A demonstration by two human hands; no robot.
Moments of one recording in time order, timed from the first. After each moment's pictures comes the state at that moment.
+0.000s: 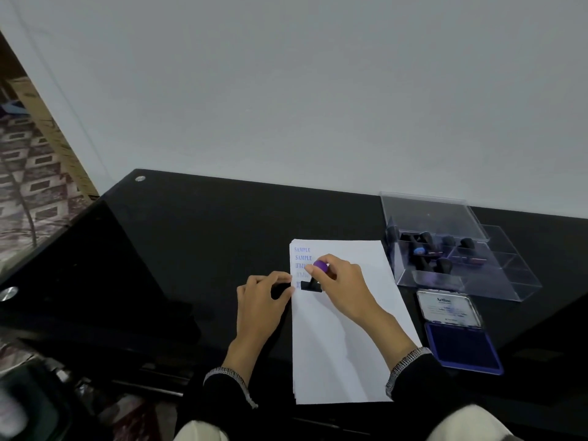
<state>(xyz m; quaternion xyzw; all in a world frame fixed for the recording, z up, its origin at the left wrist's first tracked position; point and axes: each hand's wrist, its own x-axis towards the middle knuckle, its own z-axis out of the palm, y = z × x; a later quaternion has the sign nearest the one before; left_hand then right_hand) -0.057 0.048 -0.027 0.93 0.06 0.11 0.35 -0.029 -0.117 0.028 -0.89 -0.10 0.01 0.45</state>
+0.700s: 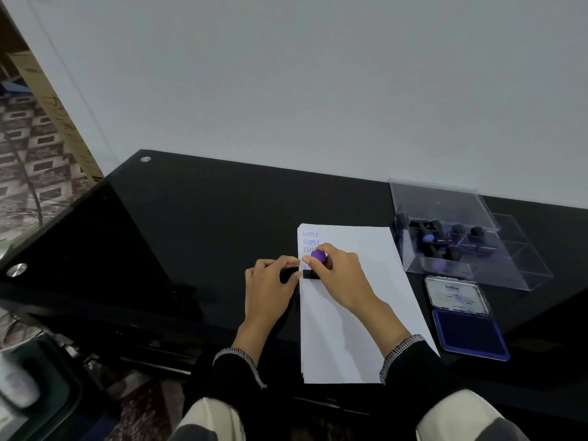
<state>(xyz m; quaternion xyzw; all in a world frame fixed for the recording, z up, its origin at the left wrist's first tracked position) -0.059 0.050 -0.031 0.93 0.05 0.13 0.34 -0.032 -0.099 0.014 -0.92 -0.11 -0.02 0.37</state>
